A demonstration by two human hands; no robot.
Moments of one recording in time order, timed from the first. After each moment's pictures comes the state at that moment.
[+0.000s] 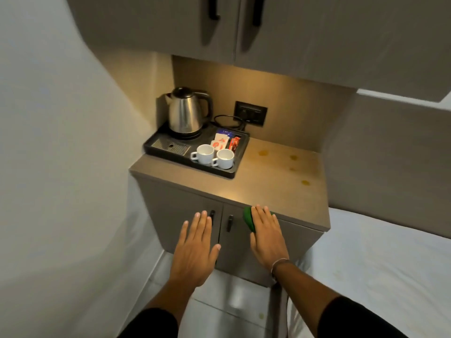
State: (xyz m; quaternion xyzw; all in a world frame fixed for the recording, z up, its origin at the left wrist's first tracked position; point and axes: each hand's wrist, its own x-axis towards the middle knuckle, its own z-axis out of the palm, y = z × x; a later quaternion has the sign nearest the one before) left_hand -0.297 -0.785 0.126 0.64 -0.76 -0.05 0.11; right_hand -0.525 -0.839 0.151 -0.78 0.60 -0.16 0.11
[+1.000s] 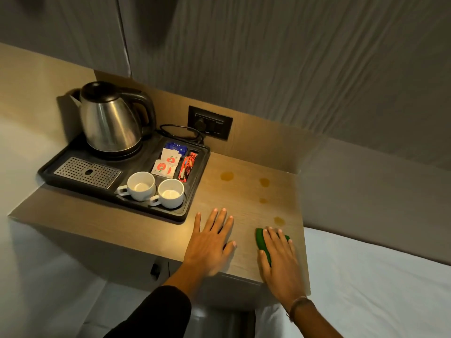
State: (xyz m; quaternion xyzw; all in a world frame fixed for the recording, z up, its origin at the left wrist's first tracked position) left_hand -0.443 -1.057 0.086 0.53 -0.84 -0.11 0.05; right_hand -0.674 -0.995 0.093 -0.70 0.70 -0.13 0.07
